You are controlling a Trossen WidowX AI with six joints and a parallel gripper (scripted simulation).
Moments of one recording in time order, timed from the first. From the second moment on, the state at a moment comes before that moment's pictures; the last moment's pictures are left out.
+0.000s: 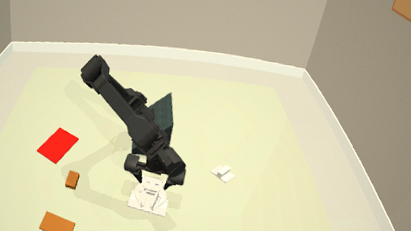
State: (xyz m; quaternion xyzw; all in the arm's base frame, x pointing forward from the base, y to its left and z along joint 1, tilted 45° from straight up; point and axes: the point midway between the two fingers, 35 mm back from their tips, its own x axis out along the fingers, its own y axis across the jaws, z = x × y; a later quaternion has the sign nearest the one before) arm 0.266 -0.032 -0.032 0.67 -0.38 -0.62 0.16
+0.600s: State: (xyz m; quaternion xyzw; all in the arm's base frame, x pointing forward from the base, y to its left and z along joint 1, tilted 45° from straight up) arm 0.266 -0.032 -0.033 0.67 -0.37 -0.62 0.16
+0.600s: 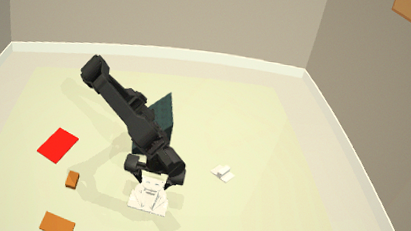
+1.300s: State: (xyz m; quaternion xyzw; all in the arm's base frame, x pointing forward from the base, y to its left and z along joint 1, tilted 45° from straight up) arm 0.267 -0.032 -0.033 0.67 -0.38 -0.62 0.16
